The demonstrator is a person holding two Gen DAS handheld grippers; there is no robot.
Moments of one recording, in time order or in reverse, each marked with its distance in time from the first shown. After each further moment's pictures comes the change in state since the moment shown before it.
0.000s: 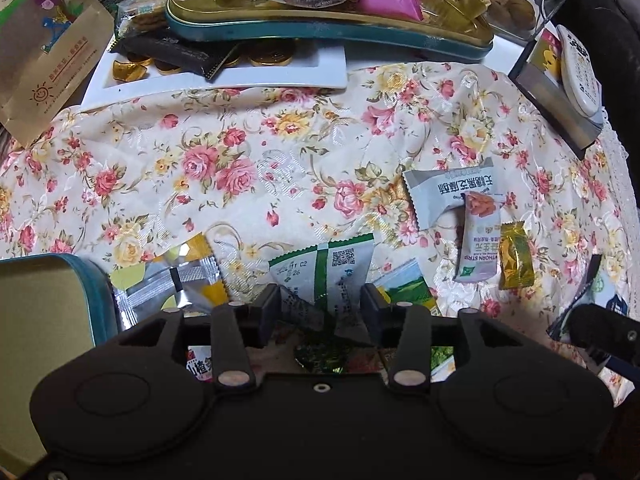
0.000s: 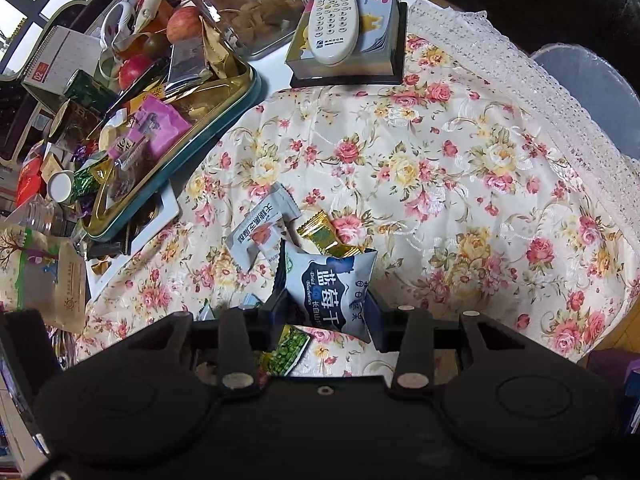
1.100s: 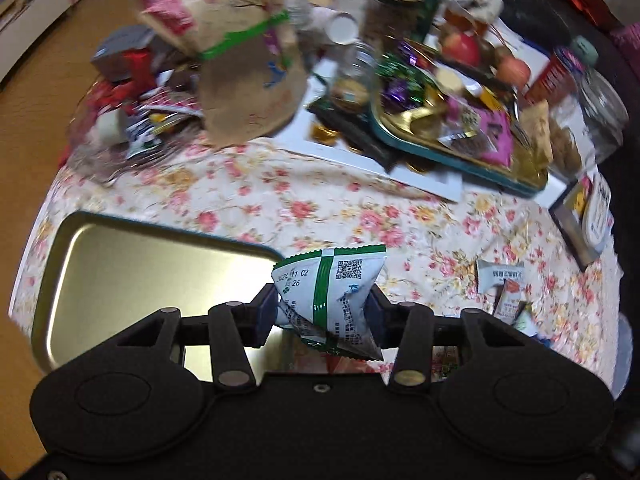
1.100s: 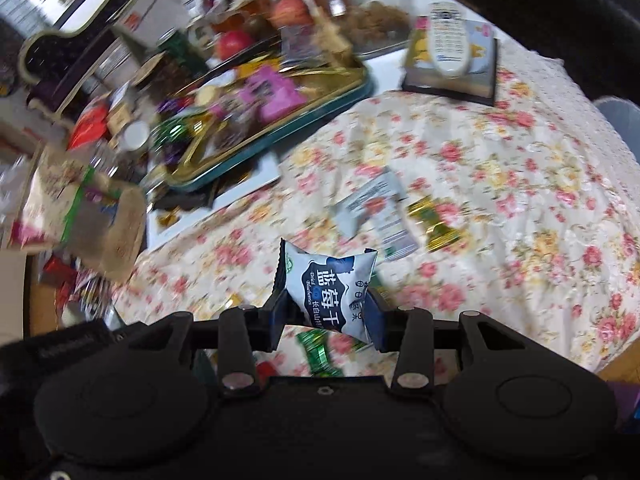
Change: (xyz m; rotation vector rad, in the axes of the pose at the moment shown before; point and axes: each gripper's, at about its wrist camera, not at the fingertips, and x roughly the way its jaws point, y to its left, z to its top) left arm -0.144 0.111 -0.020 -0.316 -0.160 0.071; right arm -0.026 0.086 -0.054 -0.209 -0.051 0.082
